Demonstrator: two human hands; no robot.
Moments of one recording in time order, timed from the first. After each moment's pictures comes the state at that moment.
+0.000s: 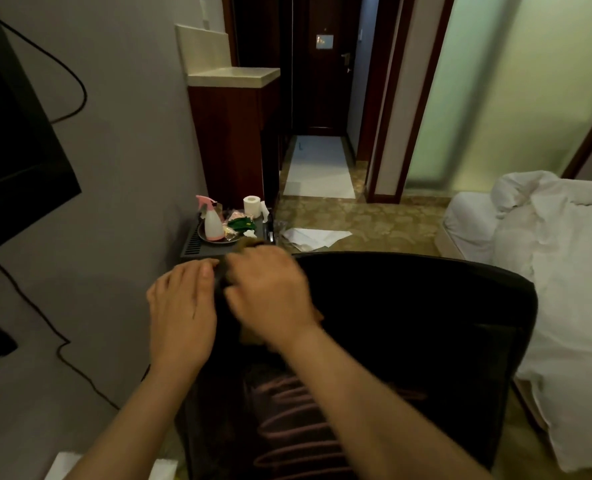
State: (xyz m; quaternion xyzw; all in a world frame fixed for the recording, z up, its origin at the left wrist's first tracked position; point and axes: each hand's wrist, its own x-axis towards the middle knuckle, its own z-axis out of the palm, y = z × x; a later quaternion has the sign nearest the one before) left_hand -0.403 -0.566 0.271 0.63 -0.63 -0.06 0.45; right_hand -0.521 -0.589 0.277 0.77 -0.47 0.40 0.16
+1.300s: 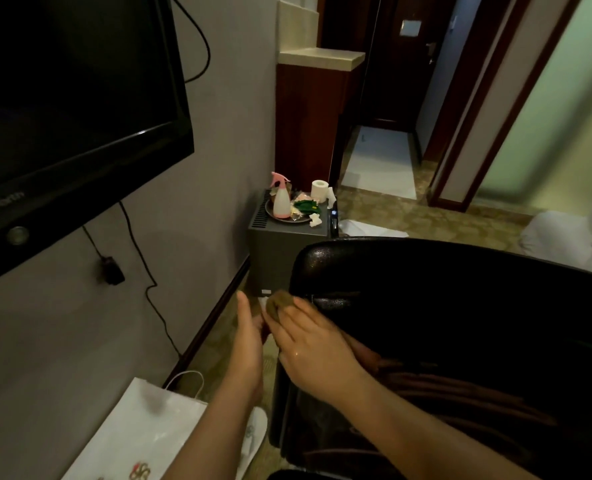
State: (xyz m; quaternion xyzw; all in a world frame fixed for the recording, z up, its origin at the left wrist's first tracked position) left_hand -0.332 -0.527 0.197 0.52 -0.27 -0.59 0.55; right_hand -0.444 -0.541 0.199 0.91 -0.34 0.11 0.21
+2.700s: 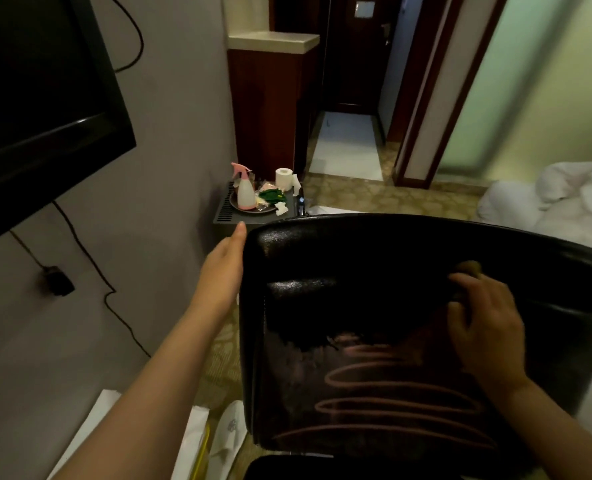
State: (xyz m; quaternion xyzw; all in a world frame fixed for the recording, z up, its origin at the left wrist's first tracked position) left_hand -0.360 -0.561 0.271 0.62 -0.47 -0.41 0.48; right_hand -0.658 -0.520 0.219 0.68 -0.60 0.39 0.18
